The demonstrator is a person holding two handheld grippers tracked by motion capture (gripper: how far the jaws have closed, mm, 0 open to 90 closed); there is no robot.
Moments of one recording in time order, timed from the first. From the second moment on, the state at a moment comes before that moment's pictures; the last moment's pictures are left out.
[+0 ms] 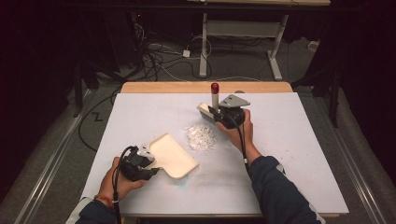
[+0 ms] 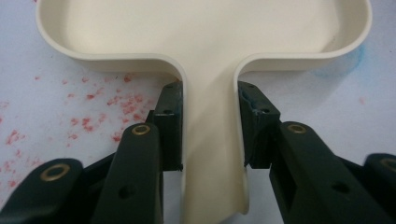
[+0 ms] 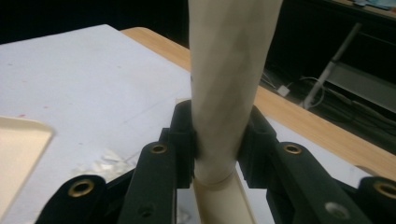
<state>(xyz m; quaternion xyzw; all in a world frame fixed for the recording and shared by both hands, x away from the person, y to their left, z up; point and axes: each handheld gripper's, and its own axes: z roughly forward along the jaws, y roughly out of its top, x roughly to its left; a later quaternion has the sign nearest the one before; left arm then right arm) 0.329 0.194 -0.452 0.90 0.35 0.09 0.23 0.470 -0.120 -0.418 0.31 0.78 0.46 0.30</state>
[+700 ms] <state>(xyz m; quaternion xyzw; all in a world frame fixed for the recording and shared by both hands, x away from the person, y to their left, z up) 0.333 0.183 -0.455 0.90 0.35 0.08 0.23 0.414 -0.081 -0.426 0.23 0.80 0.50 0.24</state>
